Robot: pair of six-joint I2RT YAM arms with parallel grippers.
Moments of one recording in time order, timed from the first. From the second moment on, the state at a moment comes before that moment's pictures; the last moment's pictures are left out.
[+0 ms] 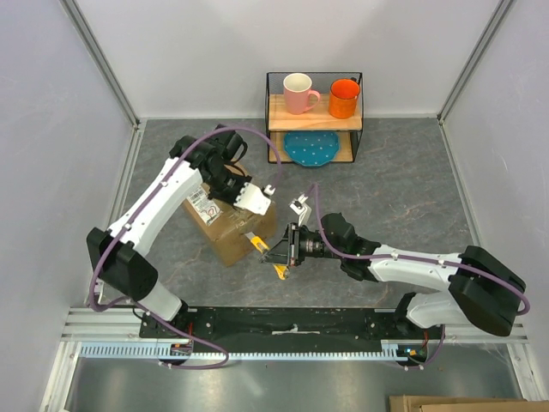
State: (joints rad) left arm -0.50 1.59 1.63 -1.33 0.26 1.53; right arm 0.96 1.30 0.56 0.53 -0.43 1.00
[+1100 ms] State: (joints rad) left arm -0.34 1.50 1.76 -1.30 0.20 0.84; right arm 0.86 1.14 0.80 0.19 -0.07 0.68
